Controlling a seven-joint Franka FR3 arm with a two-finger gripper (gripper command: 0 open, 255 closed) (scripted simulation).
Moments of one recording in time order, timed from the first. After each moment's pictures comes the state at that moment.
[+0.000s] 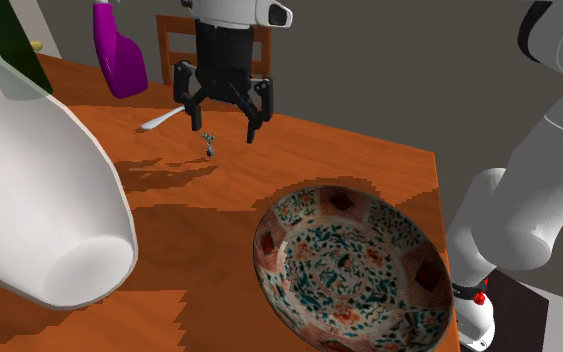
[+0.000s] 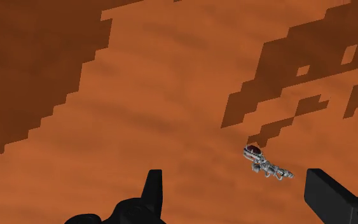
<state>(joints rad) 0.29 -0.05 0.45 -1.66 0.05 1.69 1.68</state>
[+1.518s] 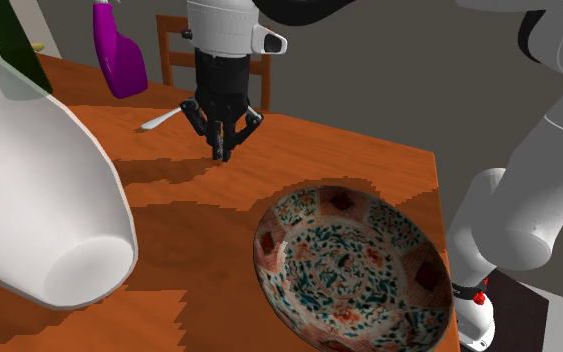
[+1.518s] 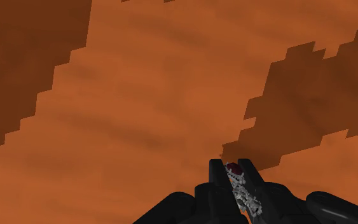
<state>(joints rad) 0.30 -0.05 0.45 -1.74 0.06 1.77 1.69</state>
